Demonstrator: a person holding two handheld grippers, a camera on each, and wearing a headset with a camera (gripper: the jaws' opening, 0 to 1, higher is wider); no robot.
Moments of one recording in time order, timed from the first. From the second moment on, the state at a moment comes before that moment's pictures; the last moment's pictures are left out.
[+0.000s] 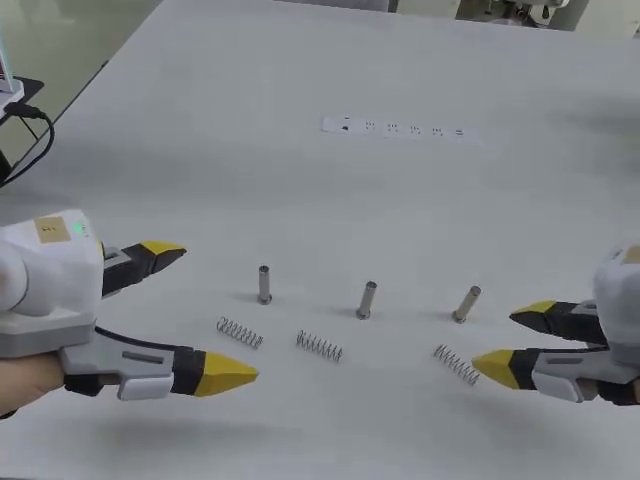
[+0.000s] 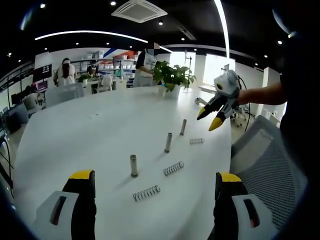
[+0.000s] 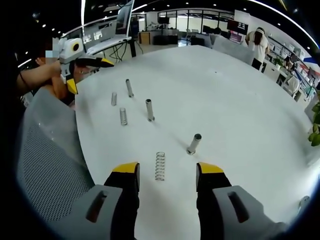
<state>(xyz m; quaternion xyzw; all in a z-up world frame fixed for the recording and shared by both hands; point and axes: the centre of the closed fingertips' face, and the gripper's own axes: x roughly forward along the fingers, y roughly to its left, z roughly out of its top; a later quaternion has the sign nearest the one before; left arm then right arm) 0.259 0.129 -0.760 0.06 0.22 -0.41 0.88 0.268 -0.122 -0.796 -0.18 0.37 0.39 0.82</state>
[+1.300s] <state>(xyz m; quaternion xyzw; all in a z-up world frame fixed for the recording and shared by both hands) 0.252 0.130 -0.763 0.06 0.23 -0.41 0.88 0.264 -0.106 -0.849 -0.22 0.43 0.42 0.77</state>
